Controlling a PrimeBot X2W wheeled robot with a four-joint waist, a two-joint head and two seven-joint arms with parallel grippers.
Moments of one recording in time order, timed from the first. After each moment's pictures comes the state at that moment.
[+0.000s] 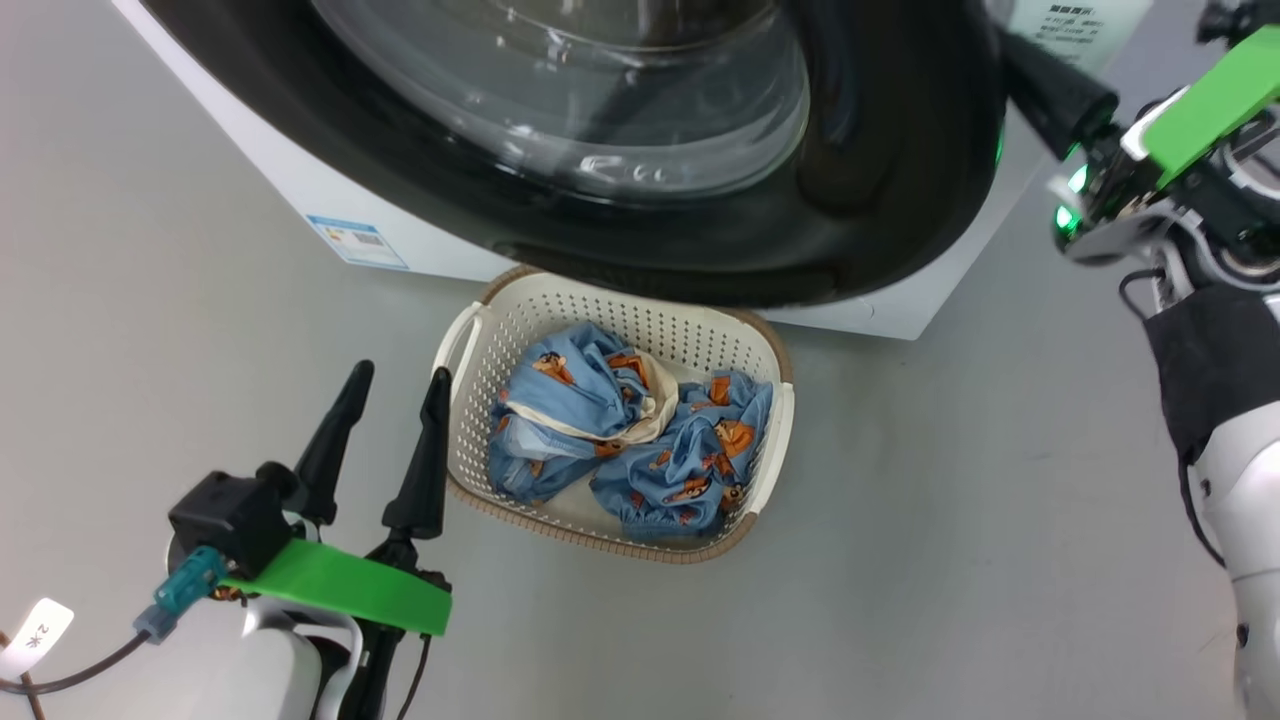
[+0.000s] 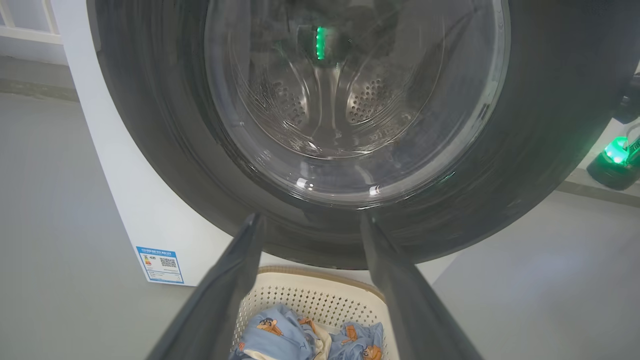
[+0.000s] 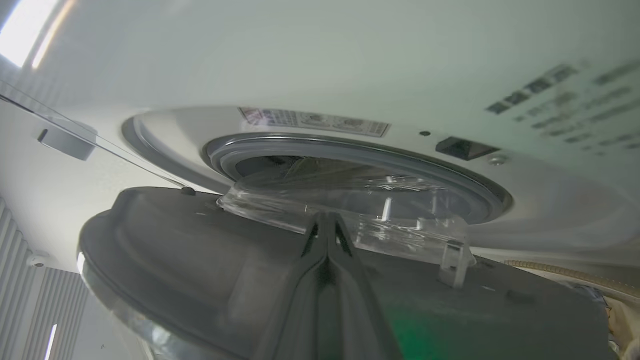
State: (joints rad) left arm -0.28 0.14 -0.28 0.14 -0.47 -0.13 -0.26; right arm -0.98 -0.28 0.13 0.63 1.60 0.13 0.56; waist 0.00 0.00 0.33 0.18
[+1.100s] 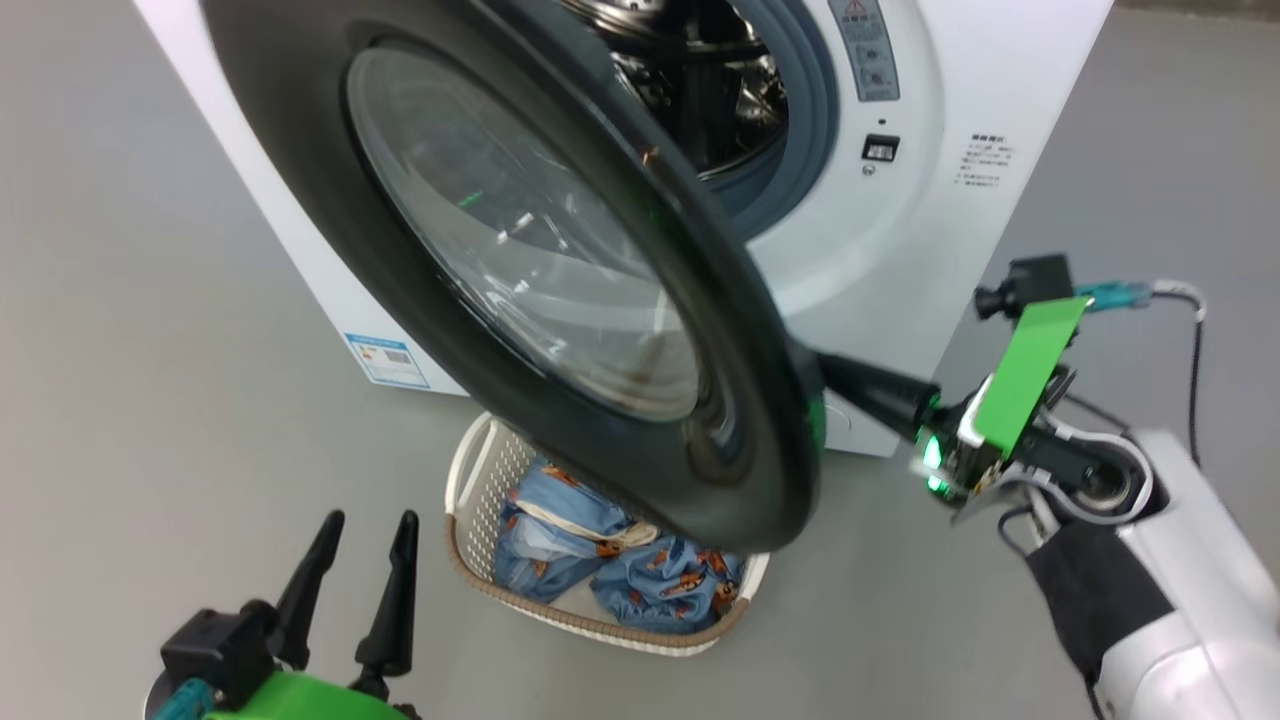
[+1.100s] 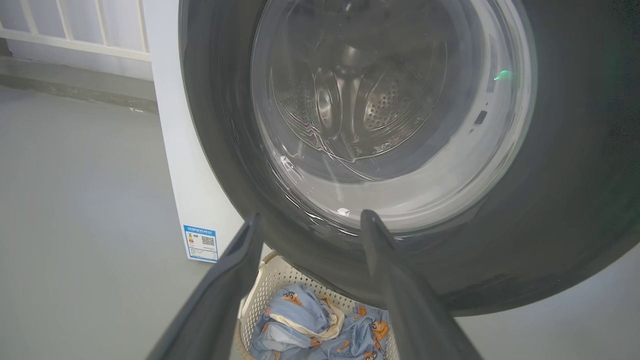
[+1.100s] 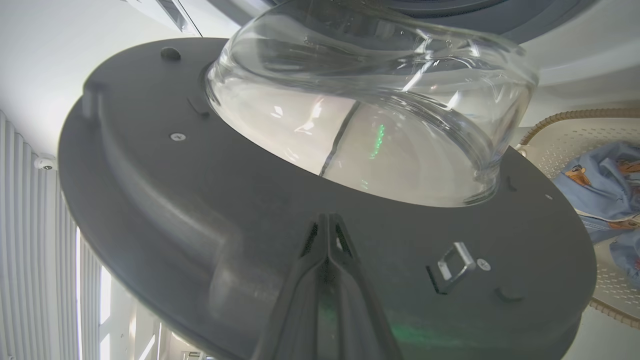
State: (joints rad) left arm -0.06 0.15 -0.22 0.13 -0.44 -0.13 -0.26; right arm -0.61 -0.21 0.23 0.45 1.60 0.13 0.75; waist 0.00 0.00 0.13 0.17
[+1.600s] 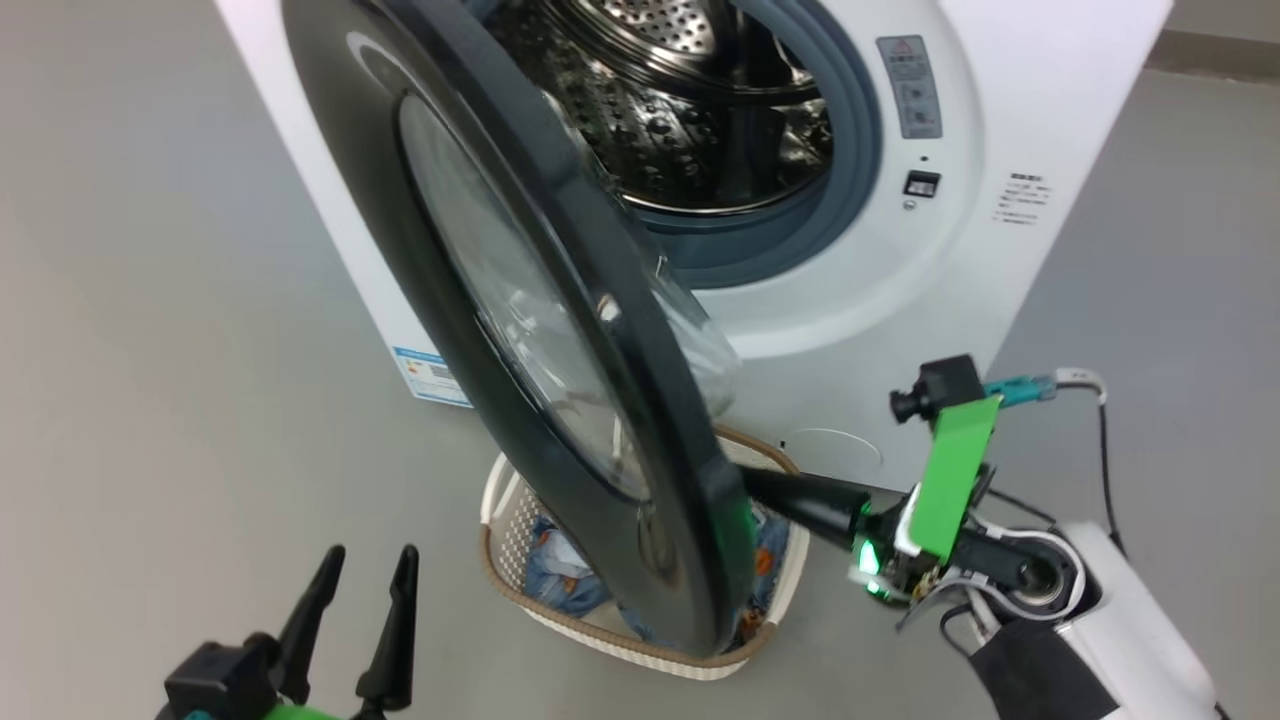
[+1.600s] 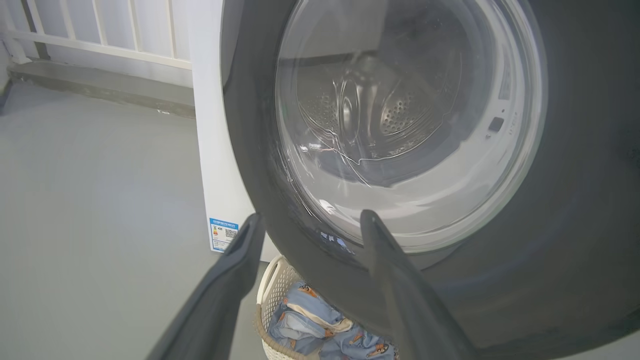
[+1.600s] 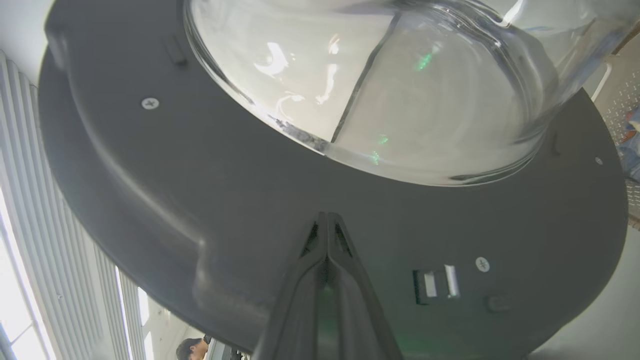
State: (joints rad) left arm -0.01 0.15 -0.21 0.12 -0.43 -0.13 -0.26; right arm -0.46 -0.15 0.29 0.35 1.61 0.13 0.80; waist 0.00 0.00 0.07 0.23
